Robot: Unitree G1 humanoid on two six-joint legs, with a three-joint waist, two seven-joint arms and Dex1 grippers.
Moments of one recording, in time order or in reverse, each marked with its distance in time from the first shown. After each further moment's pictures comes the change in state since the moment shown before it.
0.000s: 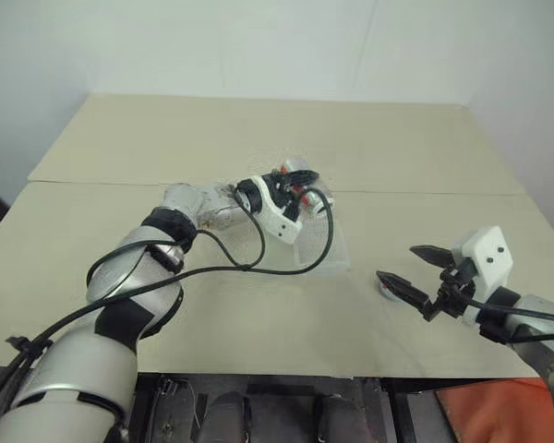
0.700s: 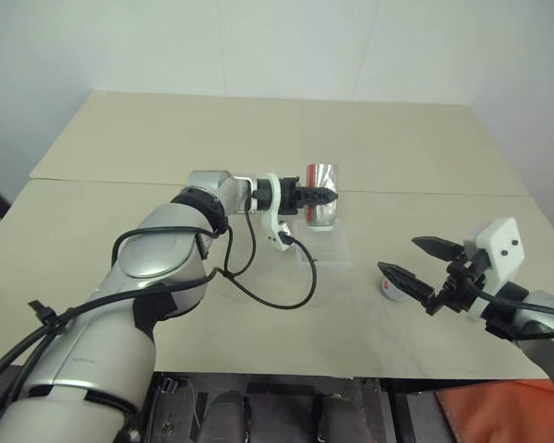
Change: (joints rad) left arm -0.163 -0.109 -0.433 0.162 0.429 0.295 0.574; right arm -0.018 -0.014 -0.041 -0.015 0.089 0.010 -0.033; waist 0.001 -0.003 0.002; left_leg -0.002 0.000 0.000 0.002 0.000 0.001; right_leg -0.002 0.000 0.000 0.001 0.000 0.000
